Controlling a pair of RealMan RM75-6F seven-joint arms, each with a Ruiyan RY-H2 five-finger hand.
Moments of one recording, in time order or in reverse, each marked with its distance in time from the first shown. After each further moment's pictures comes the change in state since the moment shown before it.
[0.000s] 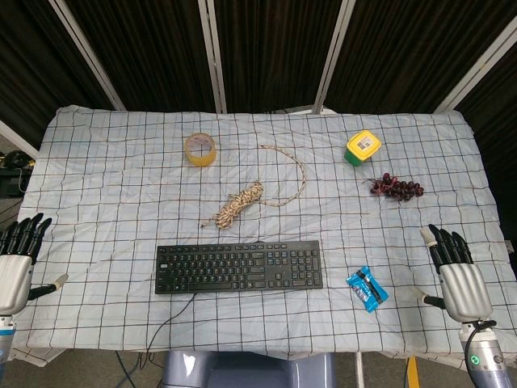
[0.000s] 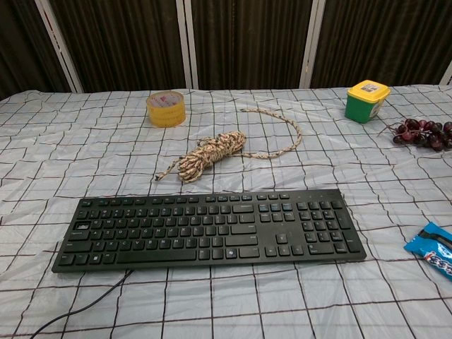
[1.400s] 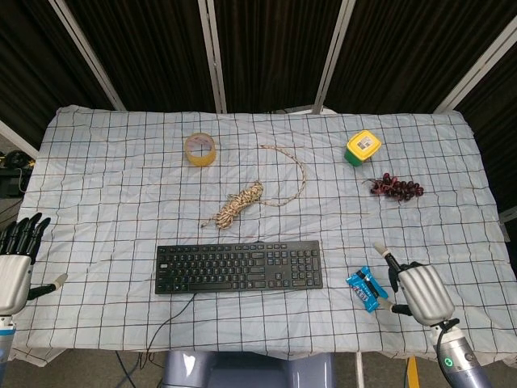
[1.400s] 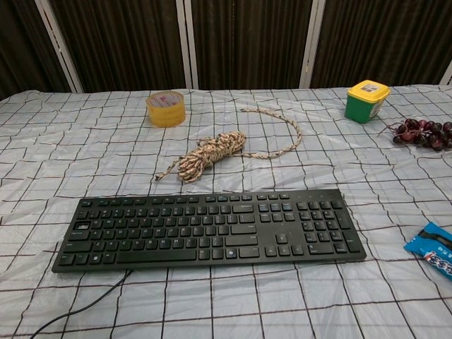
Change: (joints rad) left arm 0.003 -0.003 -0.005 -0.008 -0.010 0.006 0.011; right arm 0.070 0.023 -0.047 -0.149 -0.093 -0.120 -0.081
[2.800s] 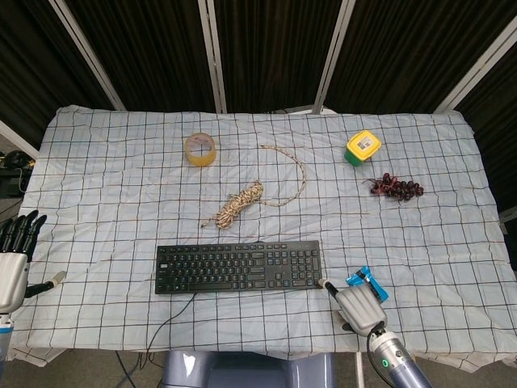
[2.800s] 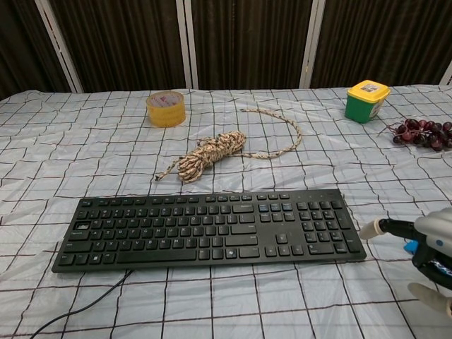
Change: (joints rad) left arm -0.003 0.005 -0.009 0.002 -0.006 0.002 -0.019; right arm 0.098 -0.218 -0.043 -0.077 0.273 -0.289 -0.438
